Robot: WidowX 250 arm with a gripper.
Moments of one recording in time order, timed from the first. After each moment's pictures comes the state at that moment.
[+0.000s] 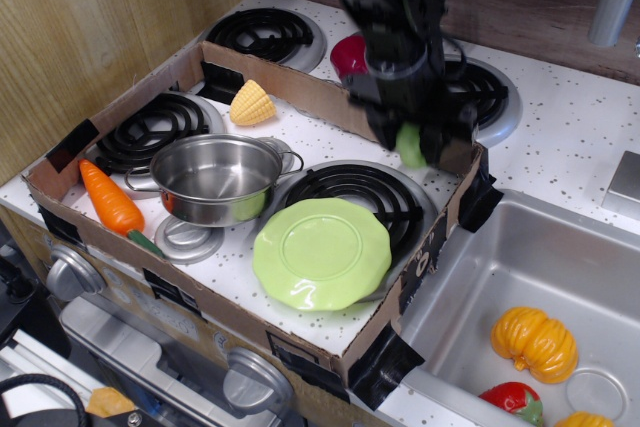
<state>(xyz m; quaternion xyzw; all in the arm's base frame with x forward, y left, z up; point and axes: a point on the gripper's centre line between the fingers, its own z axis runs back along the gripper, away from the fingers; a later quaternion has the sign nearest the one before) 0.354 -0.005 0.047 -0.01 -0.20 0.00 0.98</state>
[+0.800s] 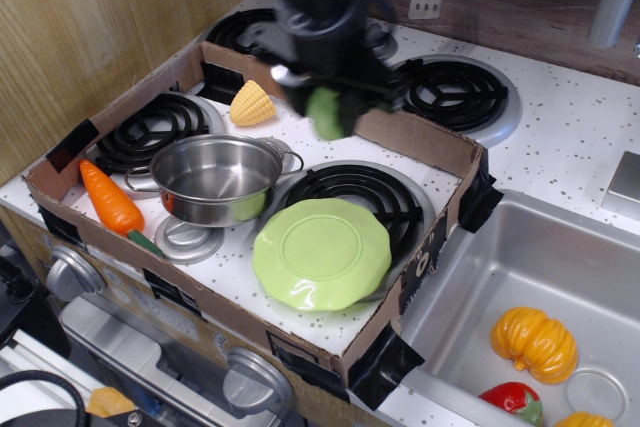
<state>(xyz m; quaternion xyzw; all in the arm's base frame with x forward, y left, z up) 0.288 0.036 0.094 0.07 -0.21 0.04 0.97</state>
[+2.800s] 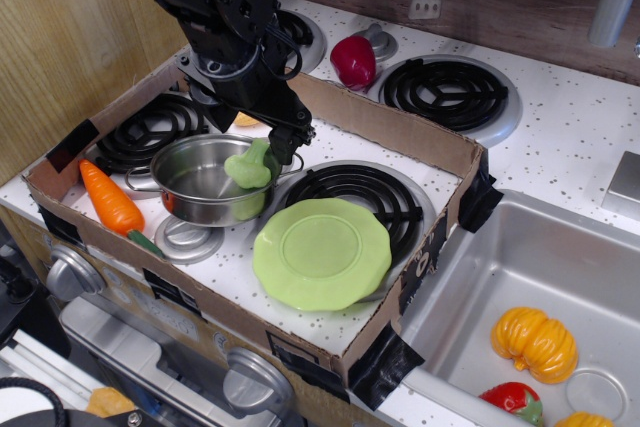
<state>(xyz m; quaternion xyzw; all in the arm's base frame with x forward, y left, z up) 0.277 0.081 0.068 0.09 -0.22 0.01 0.97</state>
